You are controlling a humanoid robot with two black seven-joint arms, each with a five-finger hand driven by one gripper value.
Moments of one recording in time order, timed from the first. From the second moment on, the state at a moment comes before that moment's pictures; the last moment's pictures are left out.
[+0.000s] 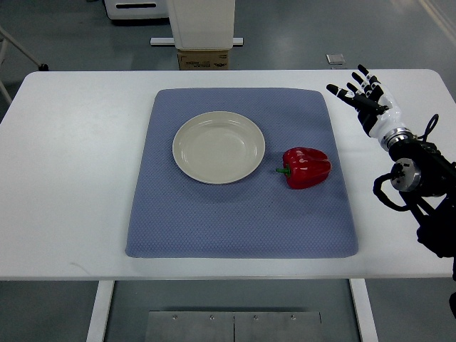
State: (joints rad) left arm -0.01 0.00 -0.21 -0.18 0.05 0.01 -0.14; right arm 0.72 -0.18 0.95 0.76 -0.47 -0.05 0.19
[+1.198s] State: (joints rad) left arm -0.01 0.00 -0.21 -0.18 0.05 0.01 -0.14; right arm 0.72 -0.18 0.94 0.76 -0.47 0.01 0.18
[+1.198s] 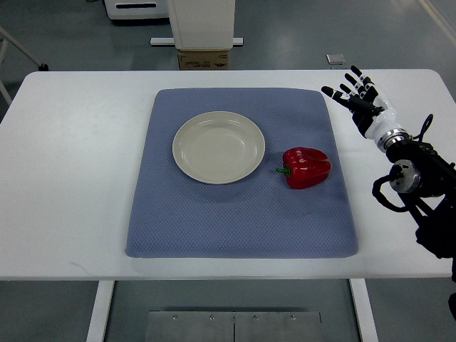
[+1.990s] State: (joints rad) left arm -0.01 0.00 -0.21 -0.18 0.05 0.01 -0.14; right arm 0.72 -0.18 0.94 0.75 -0.47 0.00 0.19
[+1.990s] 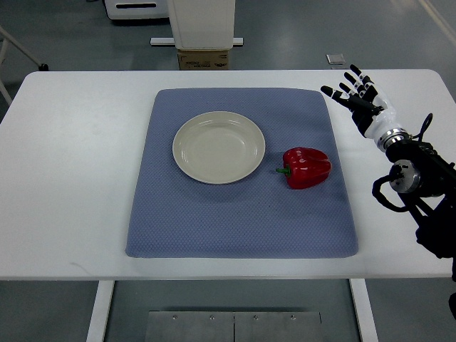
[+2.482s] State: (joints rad) left arm -0.01 0.00 -0.21 -0.18 0.05 0.01 -0.14; right arm 0.72 -0.18 0.93 0.76 -0.47 0.01 0.19
